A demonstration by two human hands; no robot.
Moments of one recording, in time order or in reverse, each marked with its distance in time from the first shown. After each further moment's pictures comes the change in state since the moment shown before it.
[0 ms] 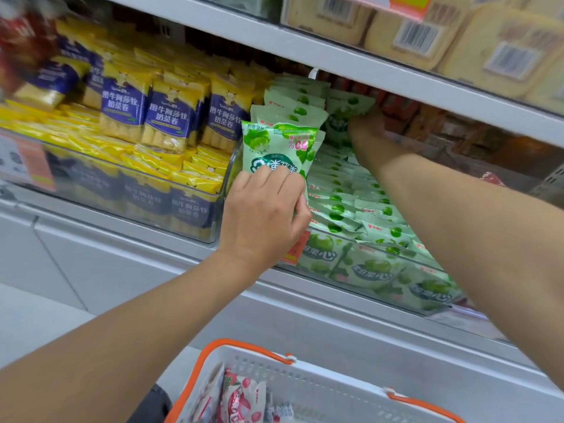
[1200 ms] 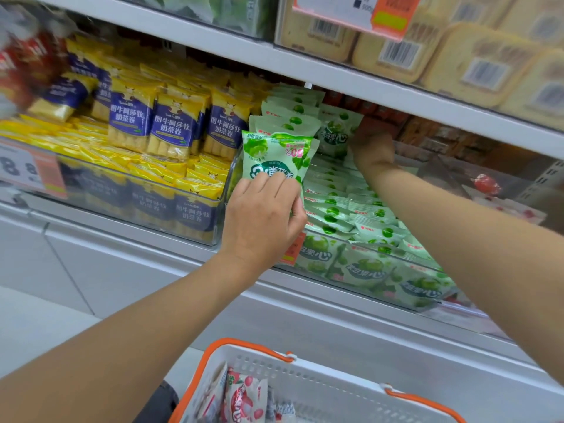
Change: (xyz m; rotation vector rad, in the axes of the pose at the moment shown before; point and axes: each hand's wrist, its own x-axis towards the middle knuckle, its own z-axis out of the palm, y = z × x) left_hand 0.001 0.003 -0.005 -0.049 -0.055 -0.015; right_hand -0.020 0.019 -0.030 -0.278 0.017 -0.163
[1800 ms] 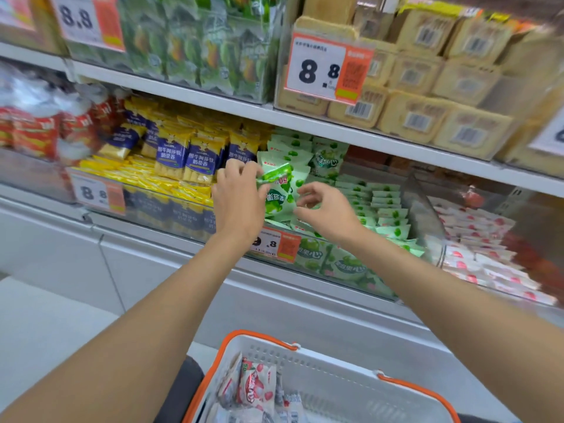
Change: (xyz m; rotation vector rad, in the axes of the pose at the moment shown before) left_hand 0.036 -0.016 -0.053 -0.064 -0.184 -0.501; right_hand -0.169 -0.044 -0.045 0.225 -0.430 -0.307
